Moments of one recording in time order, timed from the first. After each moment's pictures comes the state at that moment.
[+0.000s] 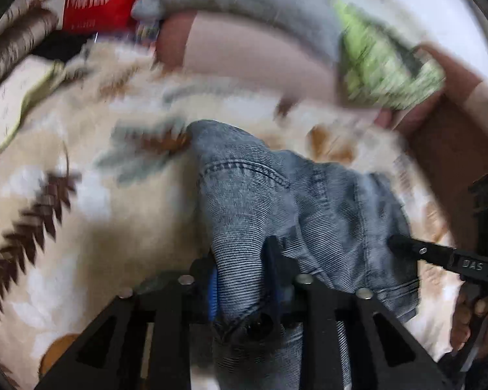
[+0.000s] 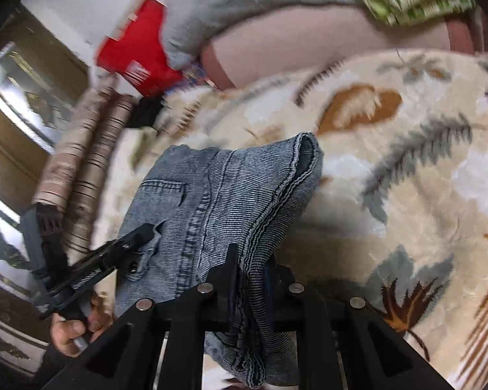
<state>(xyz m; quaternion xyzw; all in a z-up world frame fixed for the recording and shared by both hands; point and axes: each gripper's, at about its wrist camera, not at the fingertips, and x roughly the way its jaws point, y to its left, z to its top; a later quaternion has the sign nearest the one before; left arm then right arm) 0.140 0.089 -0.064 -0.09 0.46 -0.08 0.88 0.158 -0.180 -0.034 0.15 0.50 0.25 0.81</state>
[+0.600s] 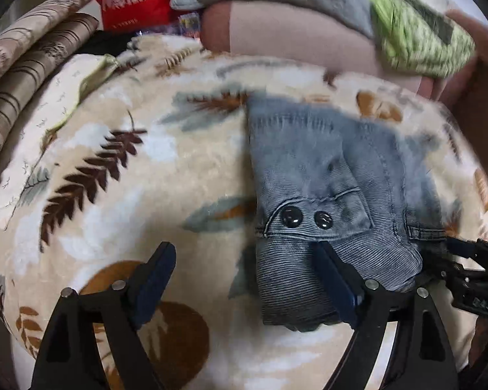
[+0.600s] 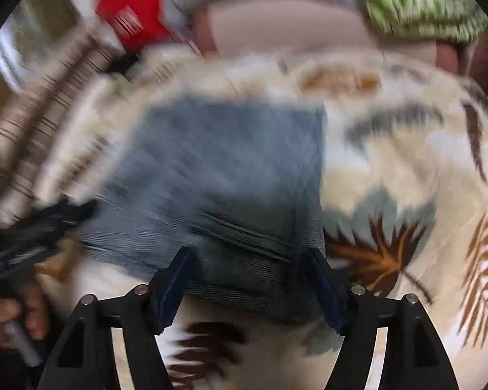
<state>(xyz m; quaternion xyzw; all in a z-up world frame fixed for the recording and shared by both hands) 0.079 0.086 -0.073 -0.02 0.46 0.03 0.89 0.103 -0.151 -0.074 0.01 0.52 0.18 0.83</state>
